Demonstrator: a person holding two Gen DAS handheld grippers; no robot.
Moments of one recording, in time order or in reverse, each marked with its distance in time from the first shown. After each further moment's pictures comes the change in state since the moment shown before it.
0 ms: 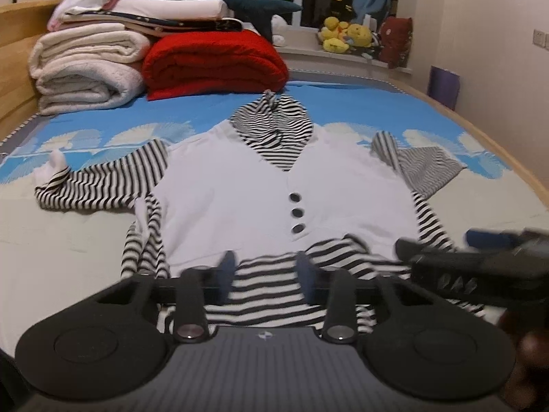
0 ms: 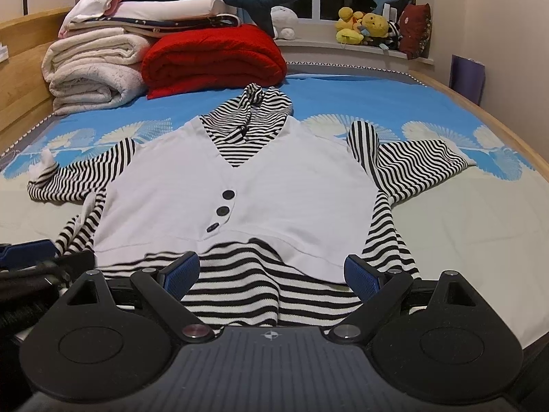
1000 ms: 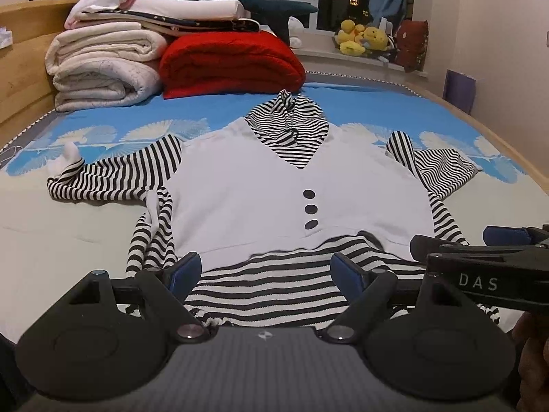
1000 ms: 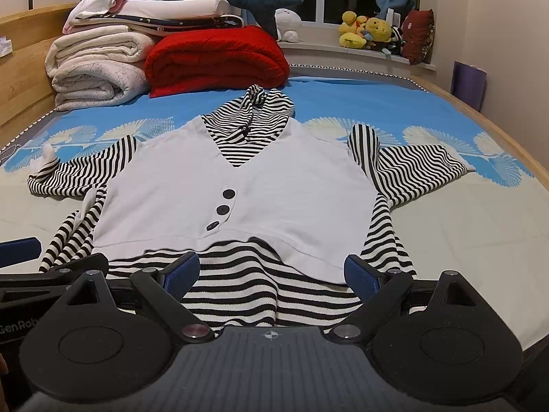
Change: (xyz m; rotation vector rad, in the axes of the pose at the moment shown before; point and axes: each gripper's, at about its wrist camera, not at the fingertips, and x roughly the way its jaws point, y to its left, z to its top) left arm 0.009 -0.006 -0.024 -0.027 -0.023 0.079; right arm -0.002 0.002 -0.005 -0.036 0.017 -0.014
